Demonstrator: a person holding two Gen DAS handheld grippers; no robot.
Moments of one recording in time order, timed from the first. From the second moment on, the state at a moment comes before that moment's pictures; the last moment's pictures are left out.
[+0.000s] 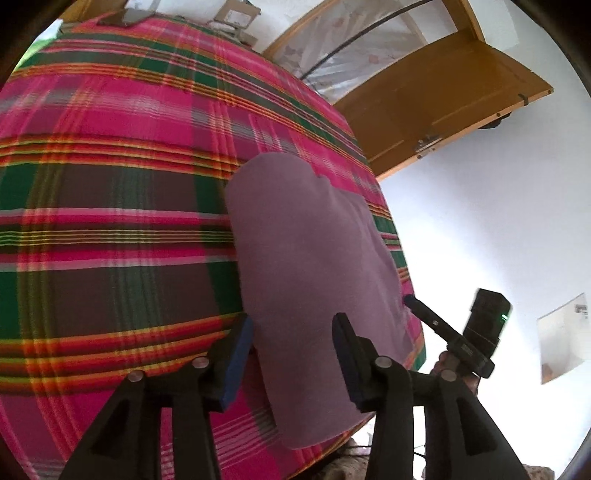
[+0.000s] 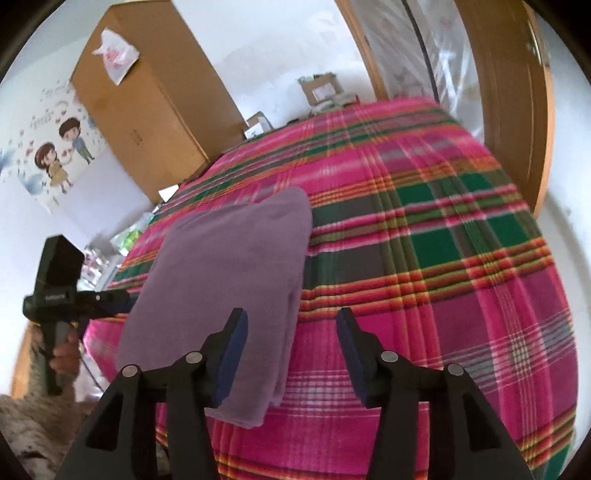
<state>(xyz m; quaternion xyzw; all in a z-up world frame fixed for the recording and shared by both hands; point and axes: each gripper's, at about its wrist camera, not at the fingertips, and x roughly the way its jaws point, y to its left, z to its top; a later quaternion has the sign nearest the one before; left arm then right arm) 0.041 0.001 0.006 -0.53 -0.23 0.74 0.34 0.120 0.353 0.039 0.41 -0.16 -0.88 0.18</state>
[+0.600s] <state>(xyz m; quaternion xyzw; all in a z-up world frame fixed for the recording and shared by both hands) -0.014 0.006 -0.026 -0.59 -0.28 0.66 0.37 0.047 0.360 0.011 0.51 -0.24 -0.78 0.29</state>
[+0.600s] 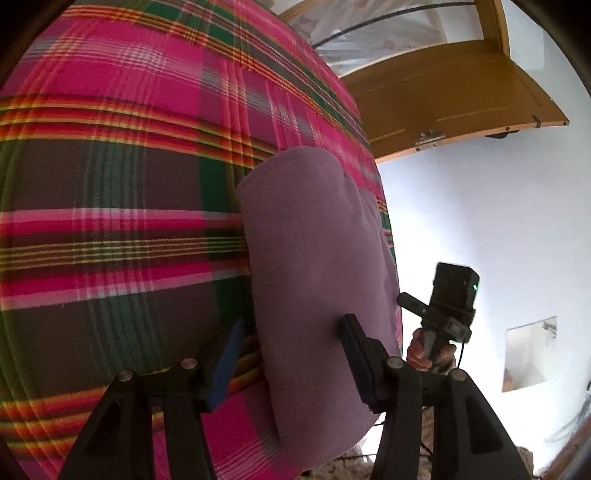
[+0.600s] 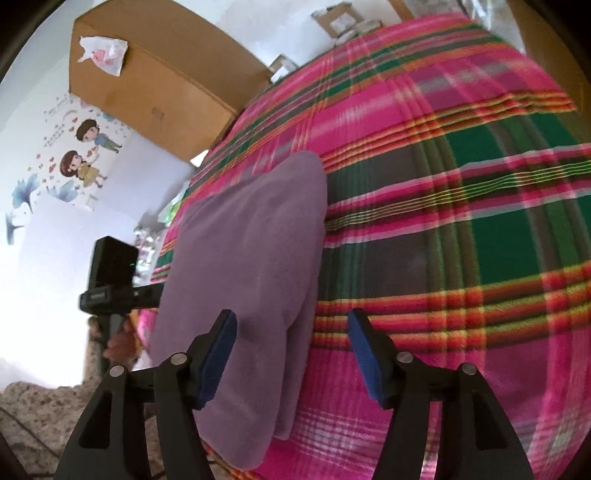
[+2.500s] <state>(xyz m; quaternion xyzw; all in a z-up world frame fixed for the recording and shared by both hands) -0.046 0.043 -0.034 -0.62 -0.29 0.61 0.40 0.019 0.333 0.012 0.54 -0.25 -0.72 0.35</state>
